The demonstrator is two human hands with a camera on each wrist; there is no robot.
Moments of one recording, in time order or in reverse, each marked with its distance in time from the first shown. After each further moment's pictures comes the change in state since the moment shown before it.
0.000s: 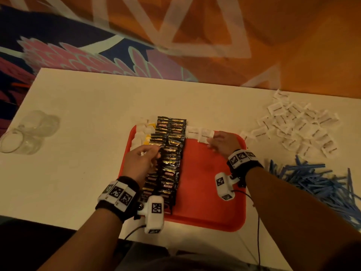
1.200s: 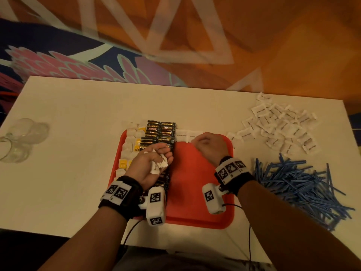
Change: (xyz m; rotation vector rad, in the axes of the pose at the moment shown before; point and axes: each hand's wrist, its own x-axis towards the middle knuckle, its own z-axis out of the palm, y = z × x) left_hand -0.007 0.012 0.037 -0.626 -0.297 -0.280; right_hand -0.051 -0.025 0.008 -0.089 0.117 -0.137
